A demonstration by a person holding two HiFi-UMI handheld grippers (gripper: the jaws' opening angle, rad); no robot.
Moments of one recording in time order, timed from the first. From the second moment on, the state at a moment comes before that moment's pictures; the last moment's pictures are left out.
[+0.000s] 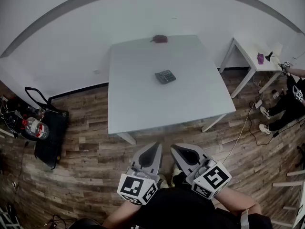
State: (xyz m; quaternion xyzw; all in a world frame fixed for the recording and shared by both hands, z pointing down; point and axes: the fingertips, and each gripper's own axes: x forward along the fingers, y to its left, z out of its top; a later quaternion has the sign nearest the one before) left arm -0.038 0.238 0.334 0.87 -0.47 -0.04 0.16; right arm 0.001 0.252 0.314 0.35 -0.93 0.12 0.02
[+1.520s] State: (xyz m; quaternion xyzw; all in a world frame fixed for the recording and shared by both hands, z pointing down) left arm -0.017 -0.060 0.435 0.81 -0.53 0.01 0.25; right arm 0.043 -0.025 0.355 0.33 -0.93 0.16 0.04
